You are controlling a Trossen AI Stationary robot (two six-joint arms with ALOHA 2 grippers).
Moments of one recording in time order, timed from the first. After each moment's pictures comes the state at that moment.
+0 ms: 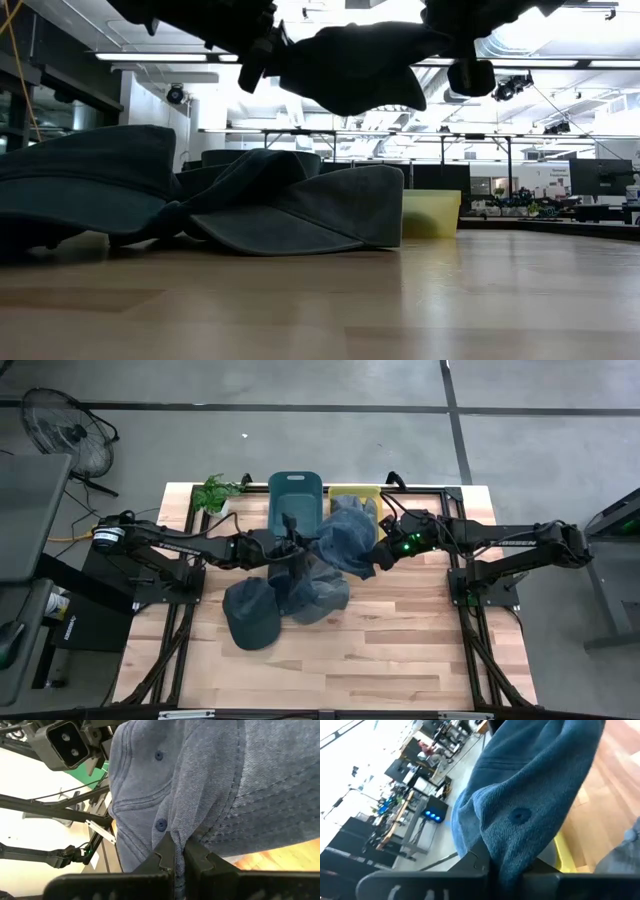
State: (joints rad) left arm -0.01 1.37 0.82 0.36 -0.44 0.78; right arm -0.13 1.11 0.86 -0.23 -0.19 0.96
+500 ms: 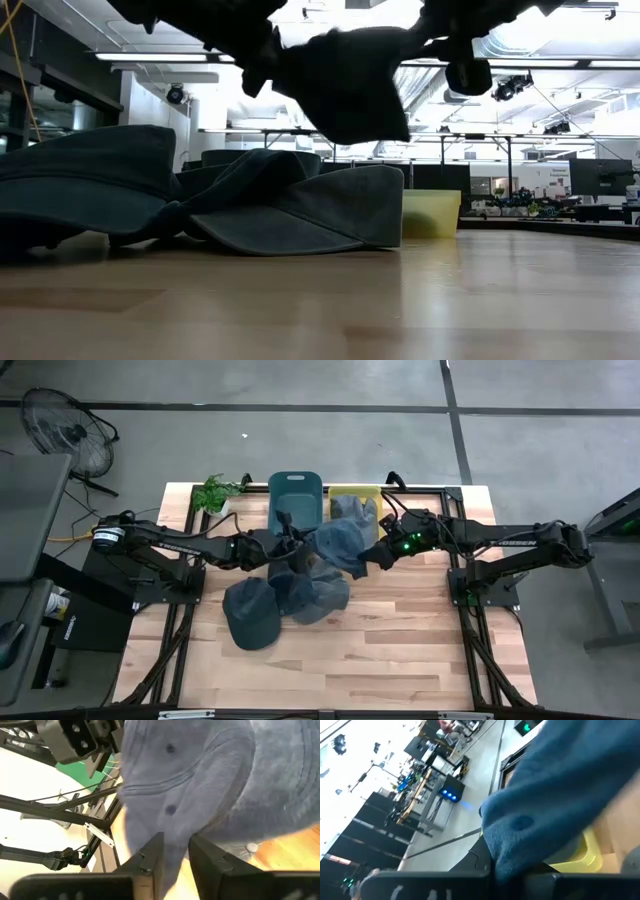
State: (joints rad) left arm -0.01 1.37 0.82 0.36 -0.59 0.75; right arm -0.13 1.11 0.86 -0.21 -0.17 0.93
